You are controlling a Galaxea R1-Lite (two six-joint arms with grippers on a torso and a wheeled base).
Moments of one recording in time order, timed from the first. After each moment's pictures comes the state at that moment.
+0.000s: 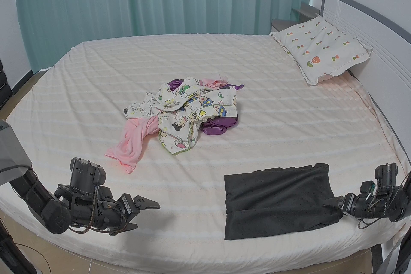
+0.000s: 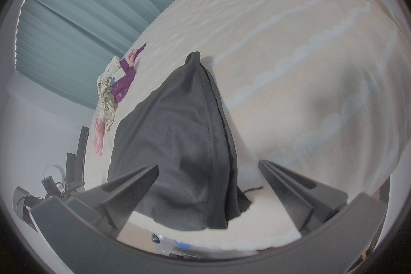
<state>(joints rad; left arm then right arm) -0.31 1.87 -0.37 -0.64 -0.37 -0.94 -0.16 1.95 -0.13 -0.94 0.39 0.41</state>
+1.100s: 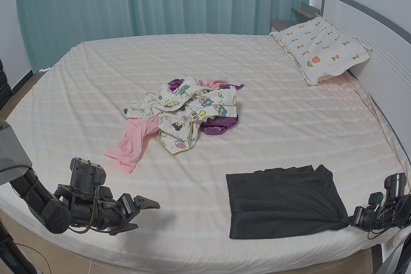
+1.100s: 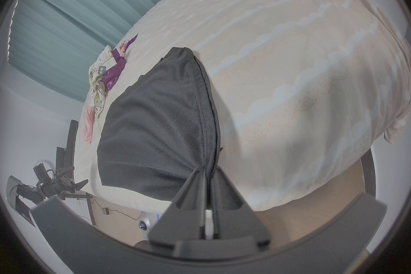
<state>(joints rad) -0.31 1.87 -0.37 -0.64 -0.37 -0.94 -0.27 1.86 -0.02 -0.85 0.38 0.26</state>
